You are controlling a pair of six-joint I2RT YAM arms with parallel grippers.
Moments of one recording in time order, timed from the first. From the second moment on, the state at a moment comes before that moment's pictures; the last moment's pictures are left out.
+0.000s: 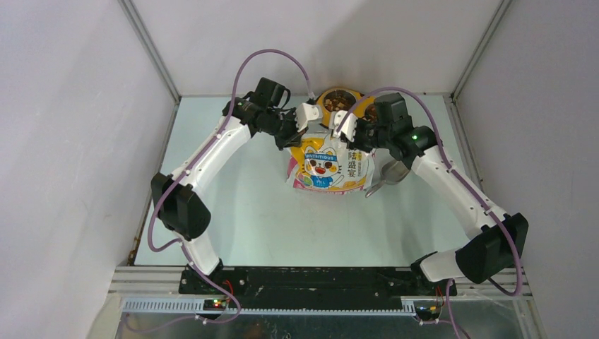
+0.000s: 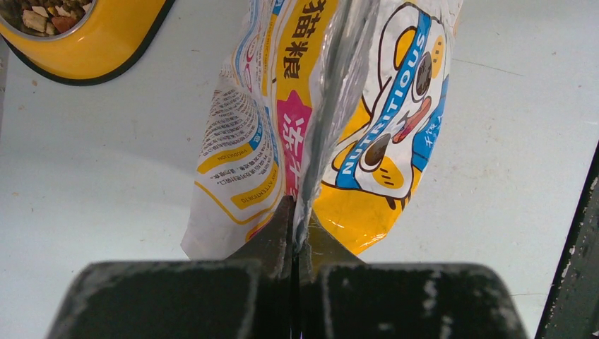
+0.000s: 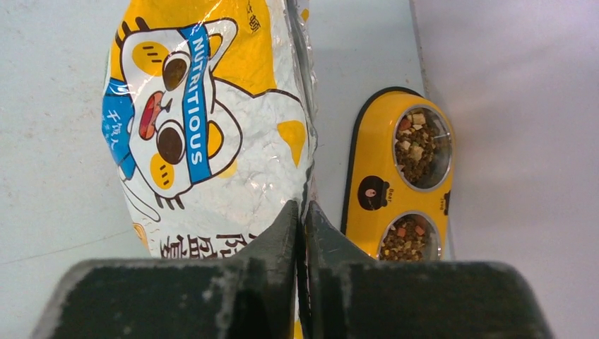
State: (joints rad) left arm -0.50 1.75 1.78 -0.95 0.51 0.71; right arm 0.46 1.41 1.38 -0.60 -0.43 -0.89
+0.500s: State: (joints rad) left arm -0.50 1.73 1.75 -0.94 0.52 0.71; right arm 0.55 1.41 1.38 -0.55 -0.32 -0.84
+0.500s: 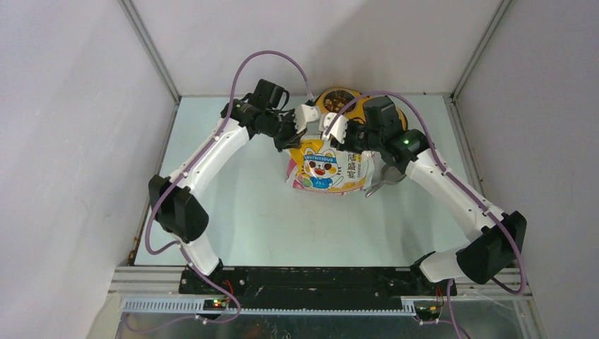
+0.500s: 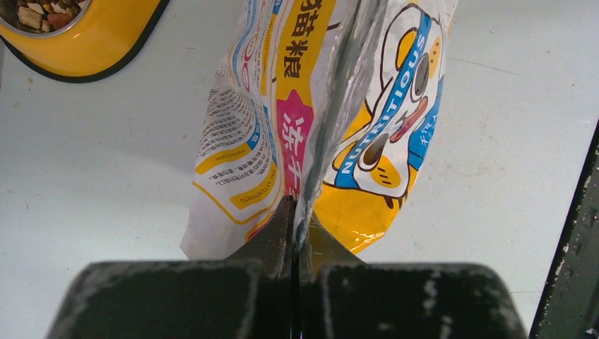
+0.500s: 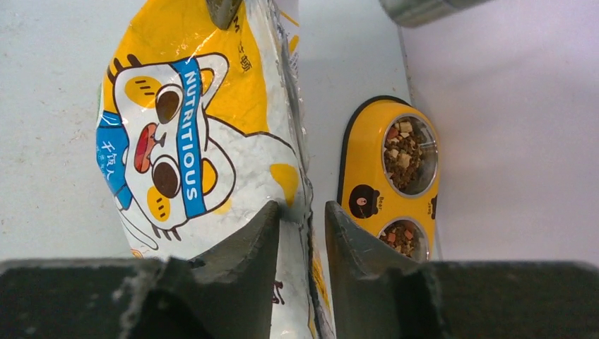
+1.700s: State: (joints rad) left arm -0.47 1.41 1.55 -1.03 0.31 0.68; right arm 0.57 1.68 1.70 -0.75 -0.68 -0.45
